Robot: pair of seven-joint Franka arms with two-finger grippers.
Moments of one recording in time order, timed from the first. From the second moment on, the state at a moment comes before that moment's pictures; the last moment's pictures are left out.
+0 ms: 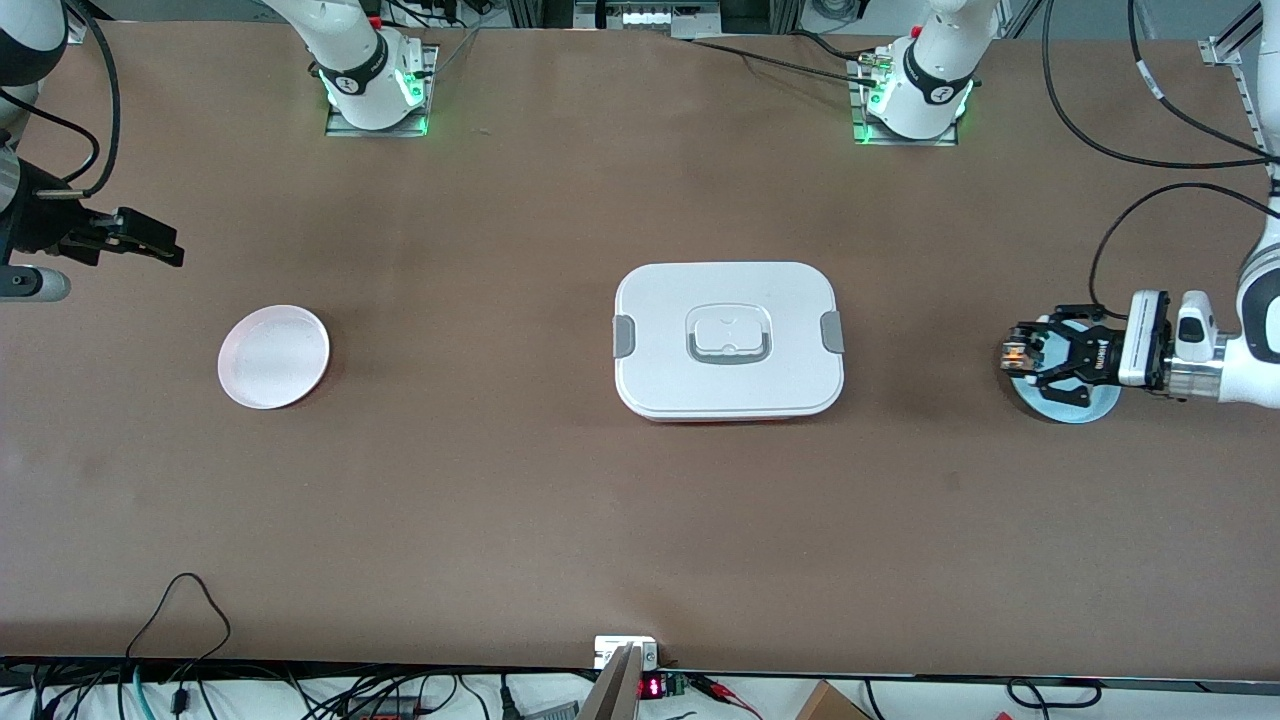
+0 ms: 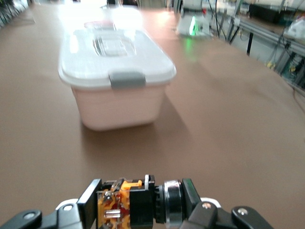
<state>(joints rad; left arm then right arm) 0.56 0.65 -0.28 -1.59 -0.66 1.50 2.27 0.05 0.08 -0.08 -1.58 0.01 1.55 -0.03</state>
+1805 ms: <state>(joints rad) -0.25 0.55 -0.71 -1.38 -1.82 2.63 1.83 0.09 0.20 -0.08 -1.62 1.14 1.44 -0.04</state>
